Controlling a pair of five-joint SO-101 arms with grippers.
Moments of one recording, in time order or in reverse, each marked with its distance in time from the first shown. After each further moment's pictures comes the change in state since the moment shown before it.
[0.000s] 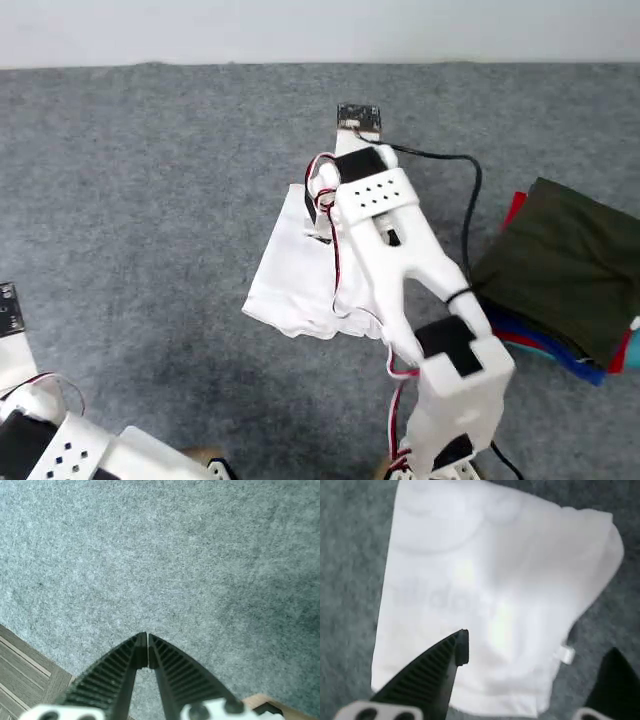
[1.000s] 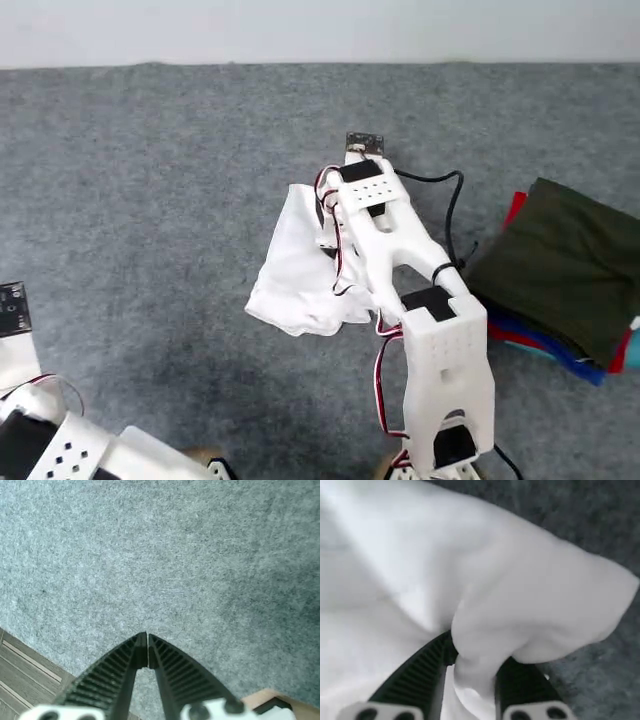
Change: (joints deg) left arm 0.0 0.0 0.0 0.0 -3.6; right arm 4.1 17.1 -4.0 -4.7 4.7
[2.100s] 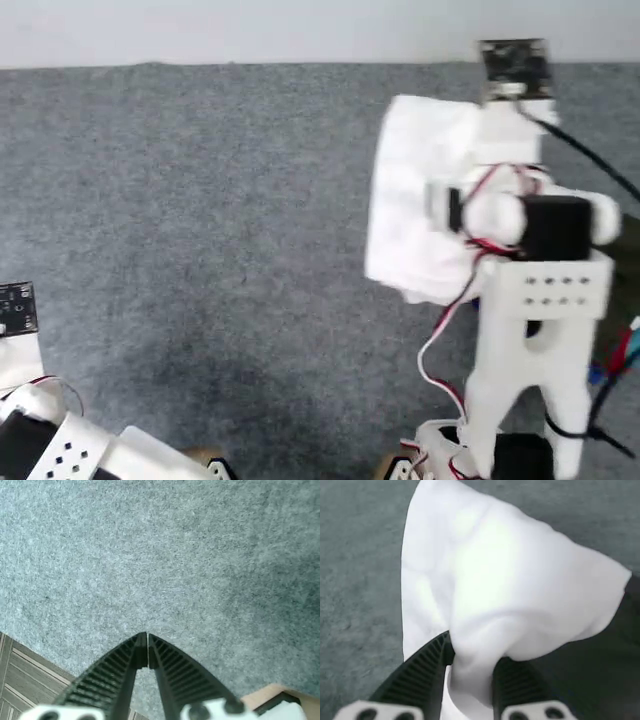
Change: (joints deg) left arm 0.0 0.0 0.0 0.0 -3.5; right arm 20.0 -57.5 0.4 22.2 25.0
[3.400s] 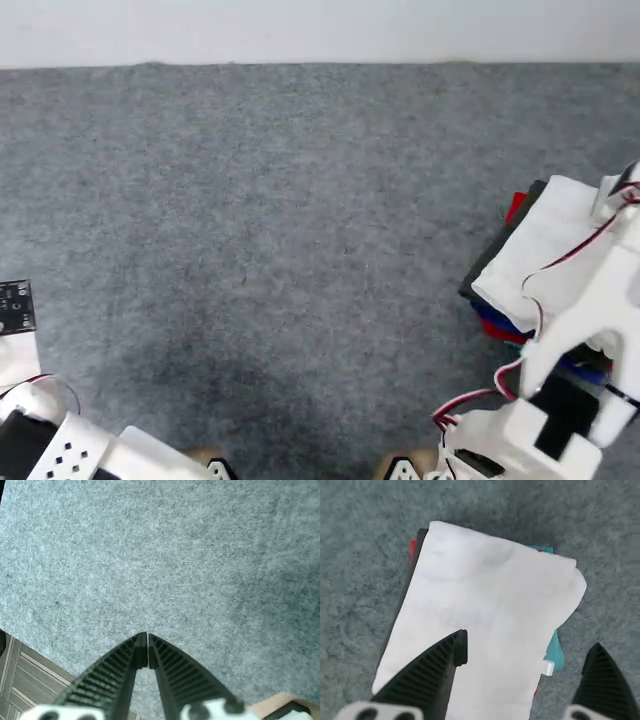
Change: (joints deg) left arm 0.0 0.0 0.0 -2.3 -0.3; right arm 31.6 18.7 -5.7 -5.9 11.7
